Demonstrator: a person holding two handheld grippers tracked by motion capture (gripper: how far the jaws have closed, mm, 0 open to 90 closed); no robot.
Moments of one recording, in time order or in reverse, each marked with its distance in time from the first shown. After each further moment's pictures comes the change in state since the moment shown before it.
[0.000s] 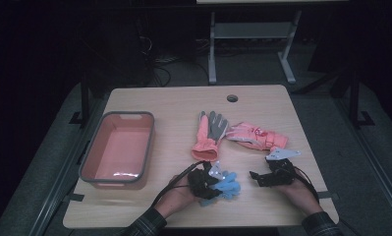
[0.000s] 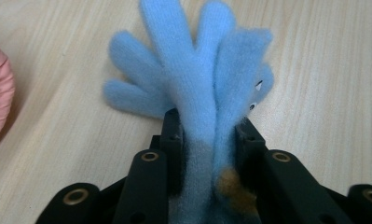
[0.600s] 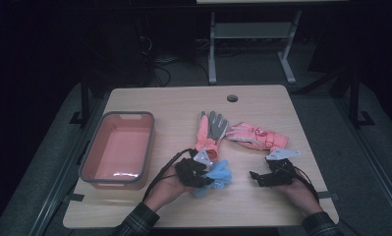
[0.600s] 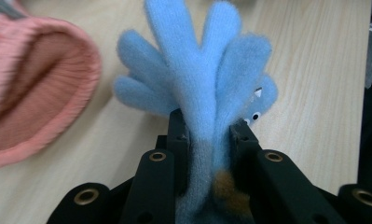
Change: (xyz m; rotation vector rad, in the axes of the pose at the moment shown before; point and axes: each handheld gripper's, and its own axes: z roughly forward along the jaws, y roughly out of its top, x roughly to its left) left arm 0.024 -0.005 -0.046 -0.082 0.019 -0.103; right arm 0.000 0.000 0.000 -0.002 0.001 0.006
